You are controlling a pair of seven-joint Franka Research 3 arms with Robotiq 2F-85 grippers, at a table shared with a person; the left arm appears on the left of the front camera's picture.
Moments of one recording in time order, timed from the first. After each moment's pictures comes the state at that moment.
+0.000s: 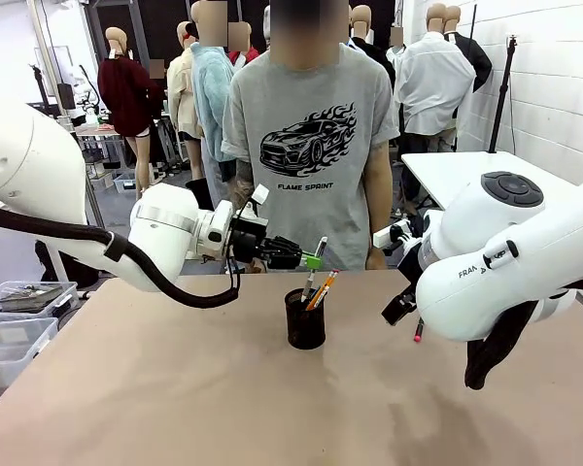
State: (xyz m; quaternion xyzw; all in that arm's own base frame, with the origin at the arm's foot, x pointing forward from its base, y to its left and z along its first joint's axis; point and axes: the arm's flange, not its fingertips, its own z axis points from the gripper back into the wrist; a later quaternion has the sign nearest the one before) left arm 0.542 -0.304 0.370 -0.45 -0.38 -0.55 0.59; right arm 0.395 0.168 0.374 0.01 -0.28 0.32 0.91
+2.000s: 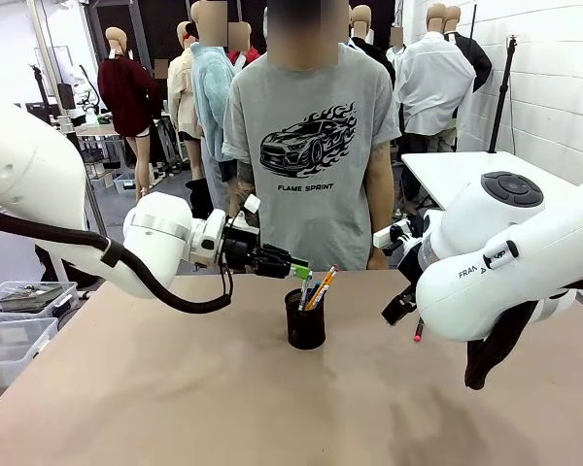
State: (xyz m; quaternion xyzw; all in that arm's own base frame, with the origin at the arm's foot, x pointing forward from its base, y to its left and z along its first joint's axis) left arm 0.550 -0.279 0.357 -0.44 -0.38 -0.53 0.61; right arm 0.395 0.168 0.374 0.01 -0.28 0.32 0.91
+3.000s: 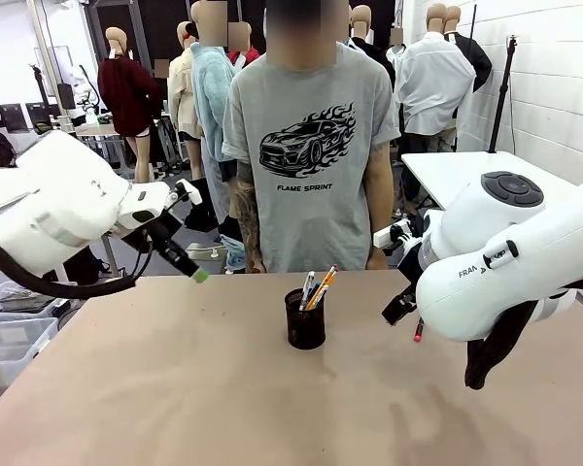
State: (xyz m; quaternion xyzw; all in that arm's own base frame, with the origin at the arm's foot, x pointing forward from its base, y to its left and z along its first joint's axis) left arm 0.476 -0.151 0.440 -0.11 -0.26 -0.44 0.85; right arm 0.396 0.168 0.374 0.01 -0.28 0.32 0.91
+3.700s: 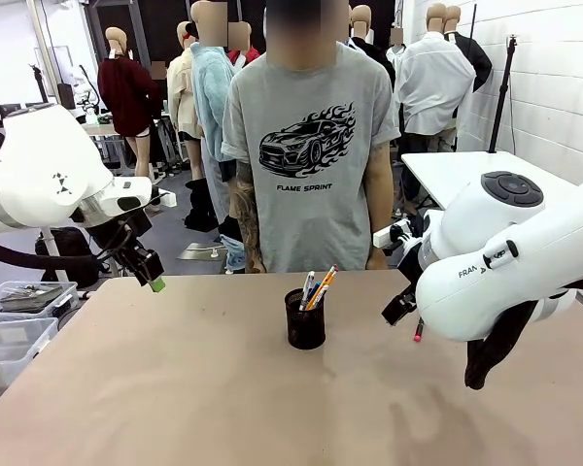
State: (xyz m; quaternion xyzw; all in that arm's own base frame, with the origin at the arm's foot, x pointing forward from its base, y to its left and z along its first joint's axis) left arm 0.457 -0.117 0.462 -0.05 -0.15 -0.31 0.94; right arm 0.396 0.168 0.374 0.01 -0.28 0.32 0.91
